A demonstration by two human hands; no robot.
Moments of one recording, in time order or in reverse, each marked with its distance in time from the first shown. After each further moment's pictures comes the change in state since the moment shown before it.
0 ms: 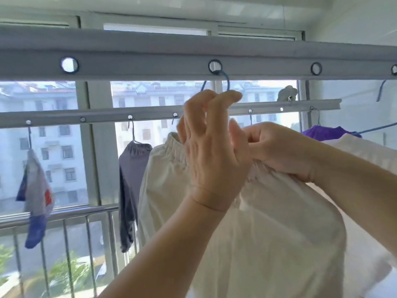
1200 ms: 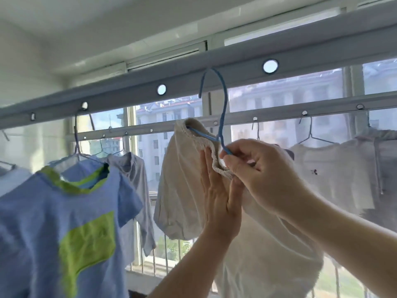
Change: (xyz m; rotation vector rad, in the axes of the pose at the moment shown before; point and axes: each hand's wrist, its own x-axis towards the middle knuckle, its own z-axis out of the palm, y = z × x) left_hand -0.030 -0.119 -0.222 0.293 -0.232 -0.429; right_hand 0.063 -0.145 0.195 0.298 0.320 -0.454
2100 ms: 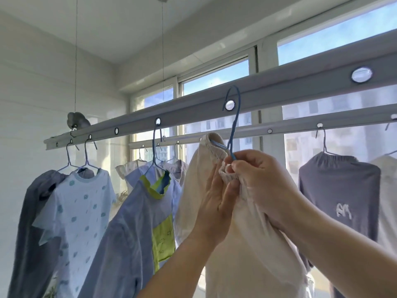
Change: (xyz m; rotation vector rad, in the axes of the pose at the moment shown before) left_hand 0.029 -0.042 -0.116 0.118 -0.138 -0.202; right_hand 0.039 -0.035 0.095 0.643 -0.108 0.312
